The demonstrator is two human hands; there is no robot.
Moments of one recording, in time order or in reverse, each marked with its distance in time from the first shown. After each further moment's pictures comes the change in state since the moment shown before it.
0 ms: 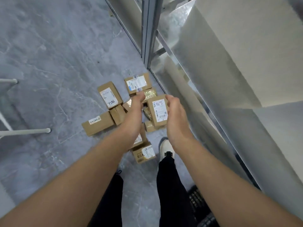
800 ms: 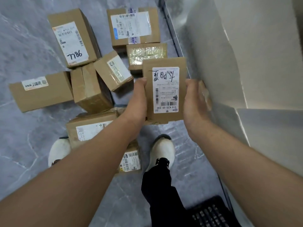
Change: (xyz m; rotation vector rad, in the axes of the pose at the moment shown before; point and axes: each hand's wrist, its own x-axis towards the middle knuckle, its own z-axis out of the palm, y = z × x) left_hand 0.311 -0.206 0.070 -0.222 0.130 -0.148; right_hand 0.283 0.226 0.009 -0.248 -0.042 0.063
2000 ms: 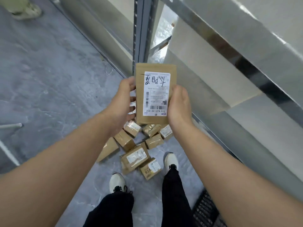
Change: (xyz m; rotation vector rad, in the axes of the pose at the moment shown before) left_hand -0.429 0.274 -0.150 0.266 -0.352 0.378; right_hand -0.407 -0.305 -0.055 0.375 0.422 -0.190
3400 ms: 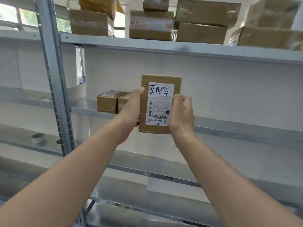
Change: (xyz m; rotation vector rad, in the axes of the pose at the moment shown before) left_hand -0.565 0.239 0.229 0.340 -0.602 0.863; right_hand -0.433 -0.269 -0.411 0.379 0.760 -0.588
